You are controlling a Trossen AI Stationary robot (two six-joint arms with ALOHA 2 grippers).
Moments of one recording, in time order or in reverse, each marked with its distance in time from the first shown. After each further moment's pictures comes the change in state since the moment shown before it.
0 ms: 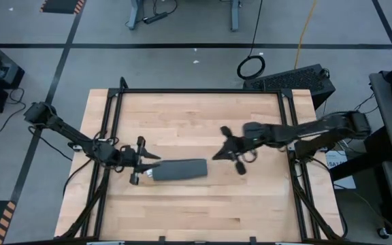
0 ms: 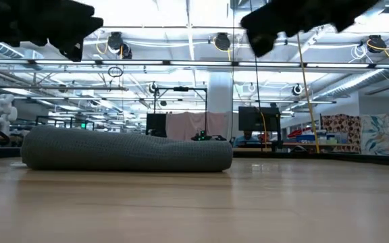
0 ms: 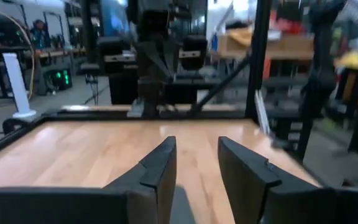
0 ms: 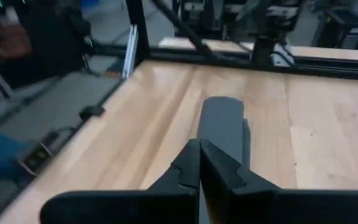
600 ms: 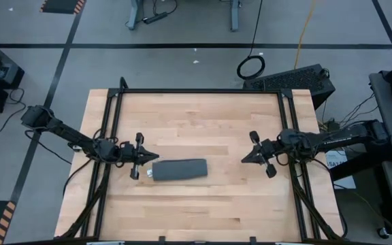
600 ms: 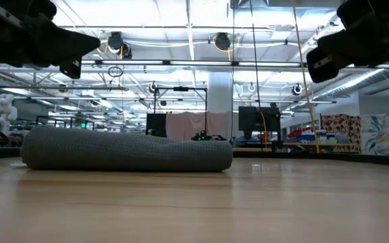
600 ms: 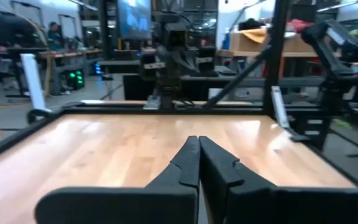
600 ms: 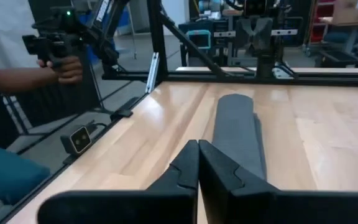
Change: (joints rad) left arm 0.104 -0.013 -0.134 0.137 0.061 -0.003; right arm 0.026 -0.609 -0.585 0.217 -0.003 0.123
